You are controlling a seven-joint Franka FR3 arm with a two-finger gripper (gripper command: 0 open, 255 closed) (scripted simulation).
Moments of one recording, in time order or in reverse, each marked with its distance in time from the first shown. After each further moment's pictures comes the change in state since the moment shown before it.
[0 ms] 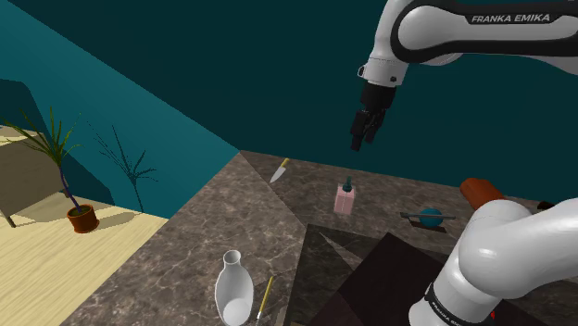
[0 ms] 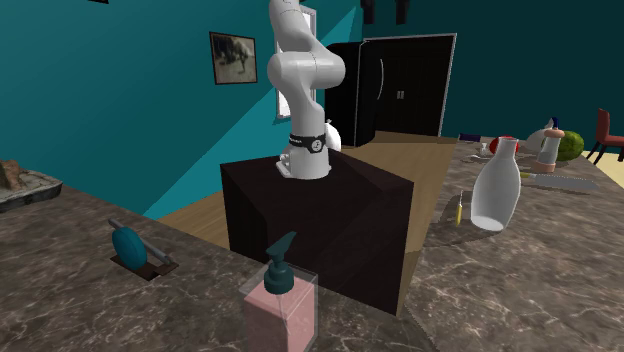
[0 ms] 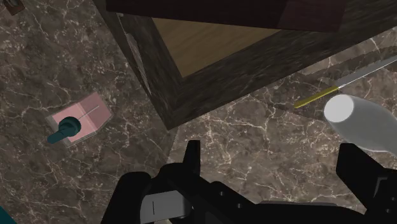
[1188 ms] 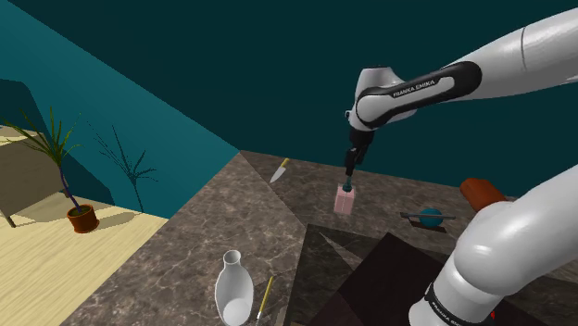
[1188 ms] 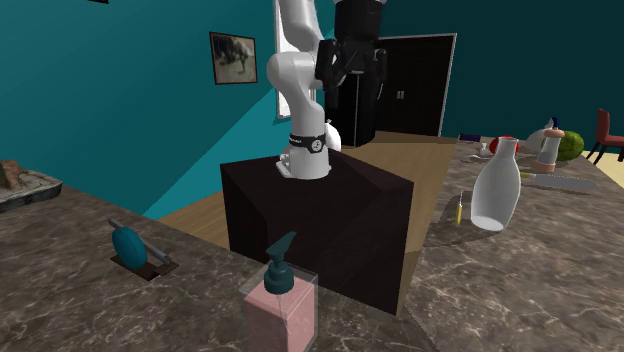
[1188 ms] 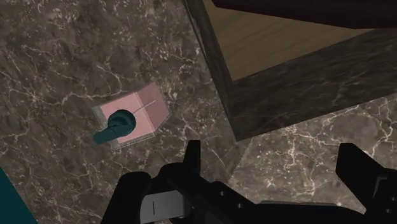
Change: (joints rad) arm -0.085 0.326 -0.146 -0.142 -0.198 0.470 -0.216
